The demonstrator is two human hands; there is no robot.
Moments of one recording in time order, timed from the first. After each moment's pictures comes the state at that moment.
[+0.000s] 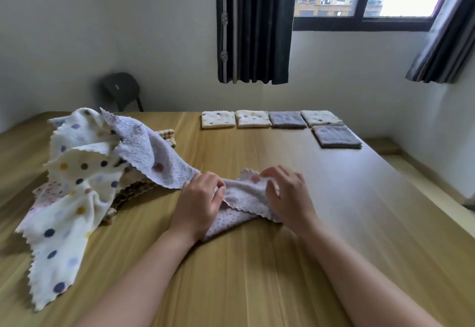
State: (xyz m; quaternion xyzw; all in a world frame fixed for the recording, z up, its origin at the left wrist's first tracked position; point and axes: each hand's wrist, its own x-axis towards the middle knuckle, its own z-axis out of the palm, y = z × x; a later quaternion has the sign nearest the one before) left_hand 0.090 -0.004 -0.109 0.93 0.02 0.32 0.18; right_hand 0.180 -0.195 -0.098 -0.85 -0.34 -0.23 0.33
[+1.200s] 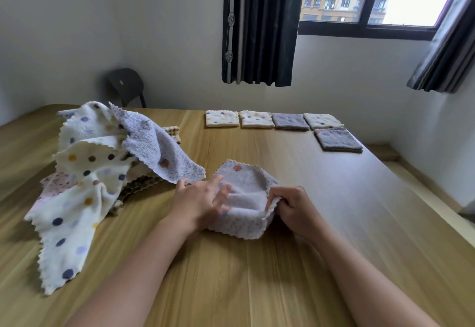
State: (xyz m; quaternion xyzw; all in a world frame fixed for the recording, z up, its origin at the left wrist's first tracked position) left_hand 0.077 0.001 -0.096 0.99 0.08 0.10 0.10; right_hand 0.170 -0.212 -0.103 -0.79 -0.41 -0.07 0.45
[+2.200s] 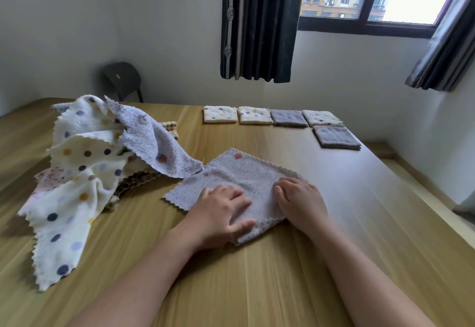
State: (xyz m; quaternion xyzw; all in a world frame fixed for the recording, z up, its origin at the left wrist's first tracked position) left_hand 0.073 -0.027 -0.109 0.99 -0.08 0.08 0.10; right_hand 0.182 -0.218 -0.104 -0.94 -0.29 -0.12 0.17
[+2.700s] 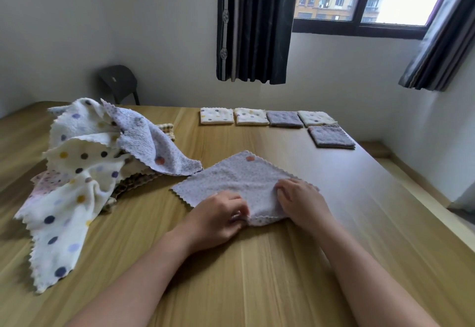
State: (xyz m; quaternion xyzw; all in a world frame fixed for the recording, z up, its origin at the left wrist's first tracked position) left_hand 0.066 -0.033 -0.104 0.94 -0.18 0.17 0.23; right_hand 0.181 -0.230 -0.100 -0.94 -0.27 -0.09 0.18
